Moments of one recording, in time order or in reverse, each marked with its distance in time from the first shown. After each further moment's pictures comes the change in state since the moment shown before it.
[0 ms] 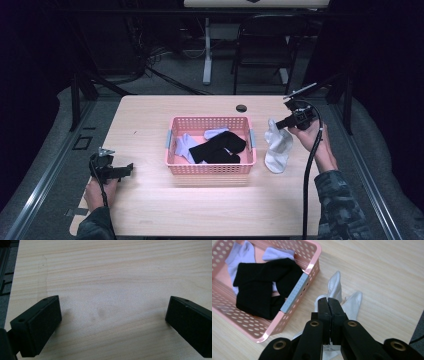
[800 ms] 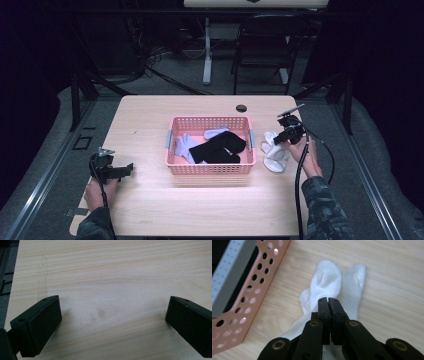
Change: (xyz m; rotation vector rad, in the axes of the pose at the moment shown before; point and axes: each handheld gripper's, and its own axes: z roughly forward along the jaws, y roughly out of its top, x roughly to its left) left arm 0.000 0.000 0.000 0.000 0.000 -0.002; right arm -0.030 -0.034 0.086 0.109 -0.042 0.098
